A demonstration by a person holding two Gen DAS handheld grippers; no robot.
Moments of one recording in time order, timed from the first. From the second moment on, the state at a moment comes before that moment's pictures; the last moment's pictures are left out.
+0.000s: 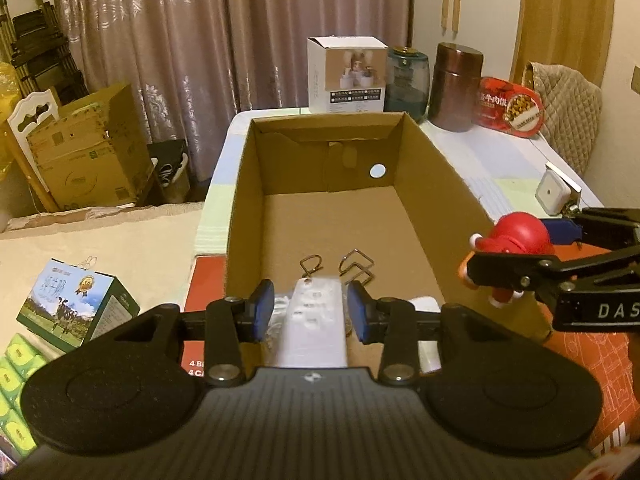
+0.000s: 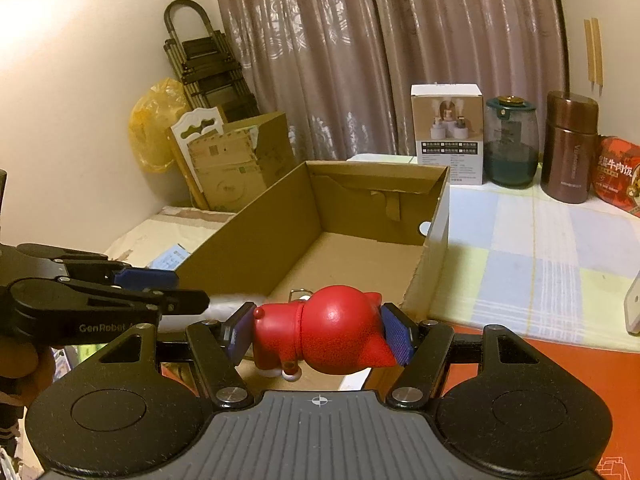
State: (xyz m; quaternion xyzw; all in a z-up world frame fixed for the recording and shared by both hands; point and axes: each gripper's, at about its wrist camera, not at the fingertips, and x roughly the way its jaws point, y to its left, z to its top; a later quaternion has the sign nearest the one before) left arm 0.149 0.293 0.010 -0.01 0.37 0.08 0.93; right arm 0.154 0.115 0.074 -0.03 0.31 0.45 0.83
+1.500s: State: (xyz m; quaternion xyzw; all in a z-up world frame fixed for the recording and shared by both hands) left arm 0.142 0.294 0.008 -0.02 0.36 0.08 0.93; right arm 0.152 0.122 0.064 -0.04 0.32 0.46 0.82
